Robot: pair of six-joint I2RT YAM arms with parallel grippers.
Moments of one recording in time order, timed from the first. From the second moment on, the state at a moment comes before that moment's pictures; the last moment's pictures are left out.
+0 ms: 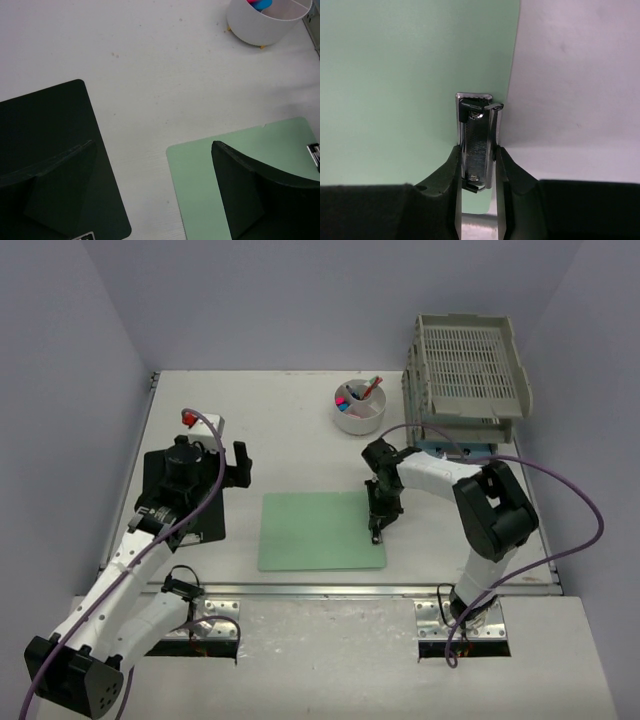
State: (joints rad) left arm -0.27 0.81 0.73 -0.29 -0.10 -0.12; right arm 0.53 1.82 1.05 -0.66 -0.06 0.46
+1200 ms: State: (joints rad) left arm -0.27 0.86 0.79 -0.32 -0.04 -0.16; right arm 0.47 1.46 0.99 -0.59 -0.42 0.41
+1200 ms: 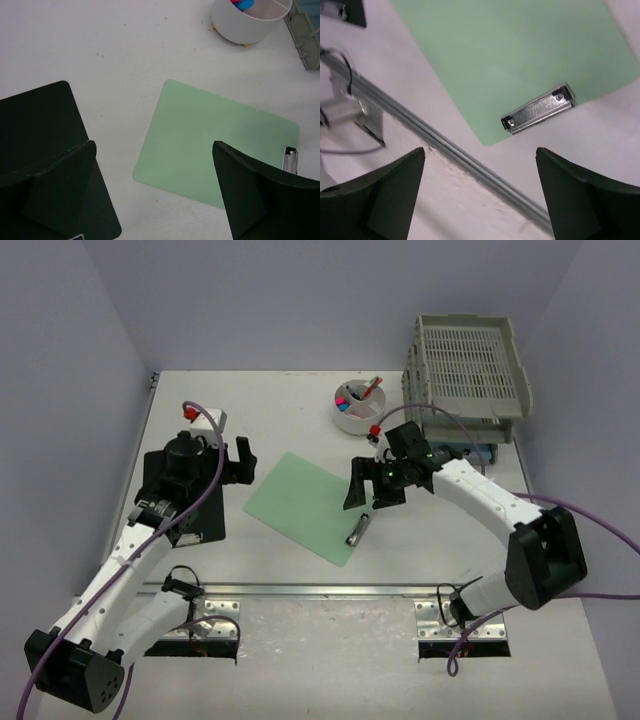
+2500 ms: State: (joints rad) left arm -0.27 0.84 0.69 -0.31 0.32 -0.01; right arm 0.62 1.76 0.95 -0.70 -0.55 -1.93
